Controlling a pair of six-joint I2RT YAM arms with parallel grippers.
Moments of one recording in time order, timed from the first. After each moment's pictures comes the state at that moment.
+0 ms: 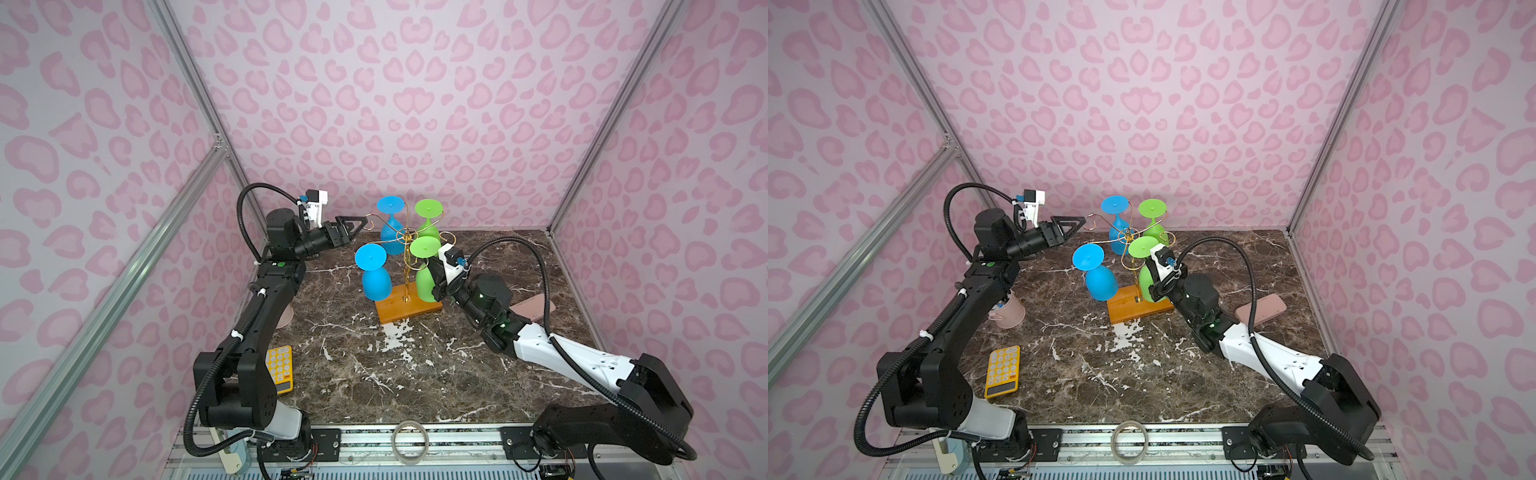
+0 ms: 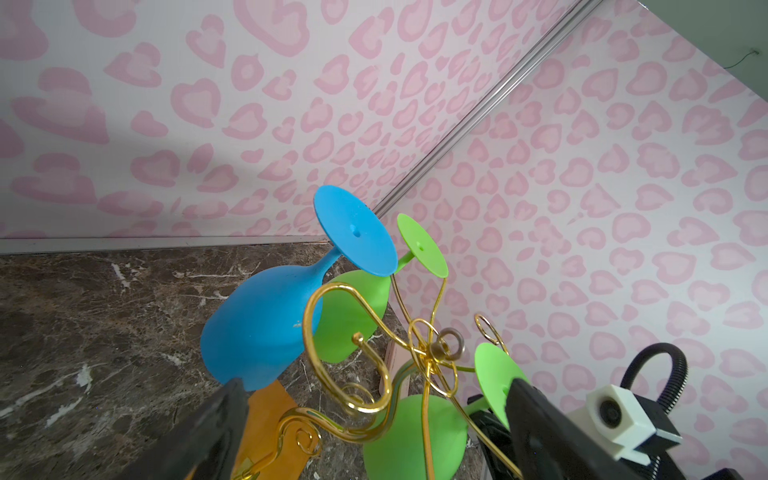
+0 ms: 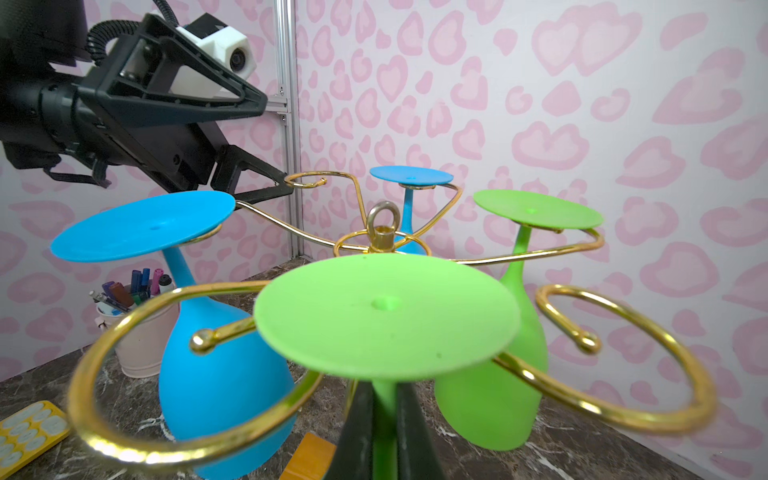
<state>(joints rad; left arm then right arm) -0.04 1.50 1.28 0.13 0.91 -0.68 0.71 1.34 0.82 0.57 0.07 -0.08</state>
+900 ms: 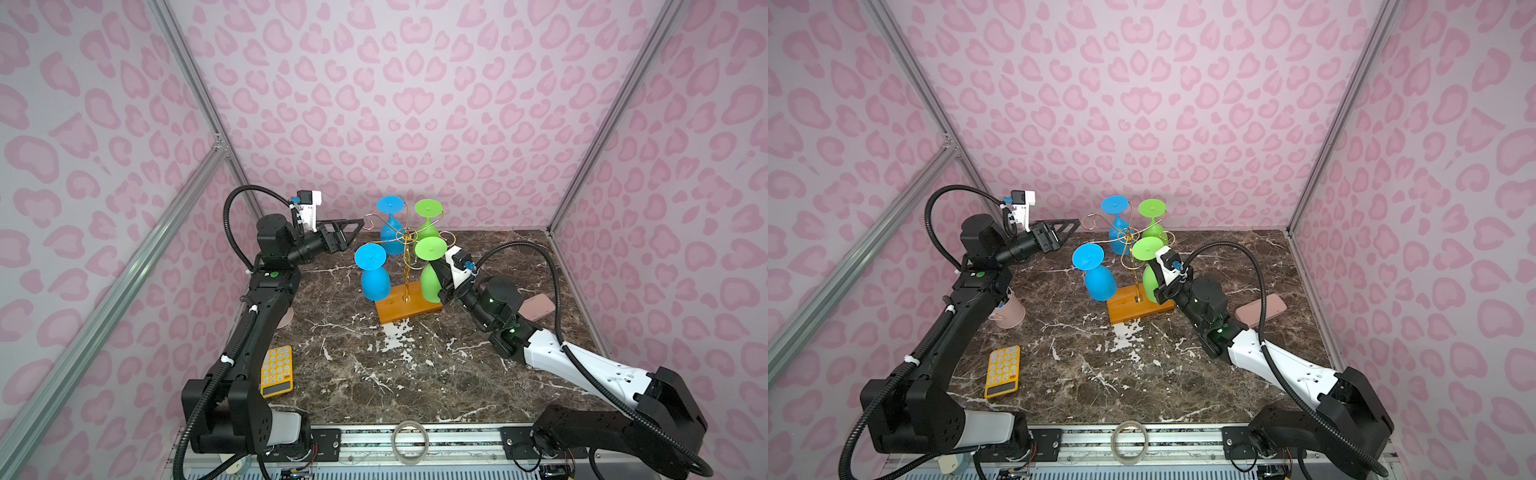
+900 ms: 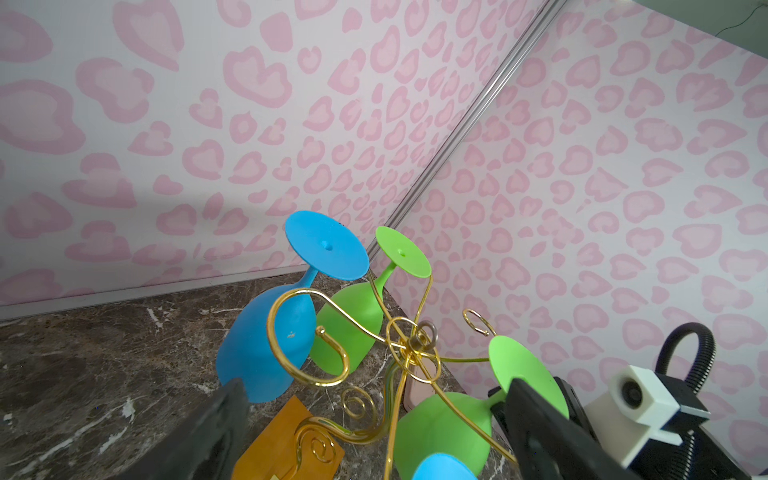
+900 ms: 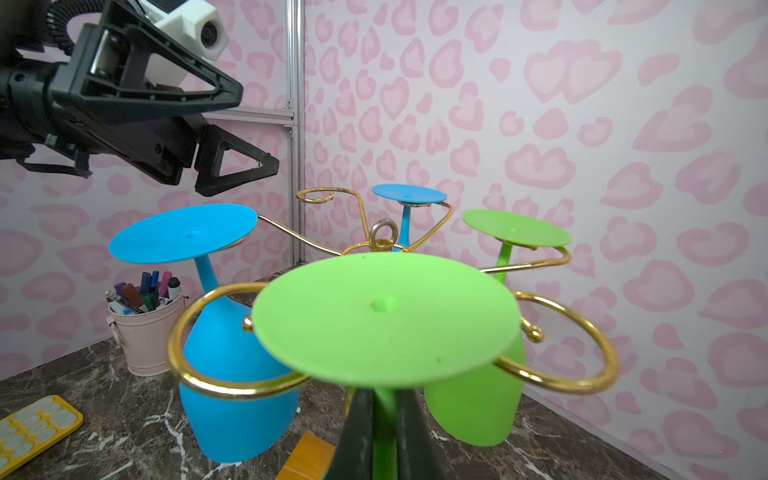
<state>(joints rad) -0.04 1.37 1.21 0.13 0.85 -0.57 0.71 1.25 0.79 0.54 0.05 -0.10</state>
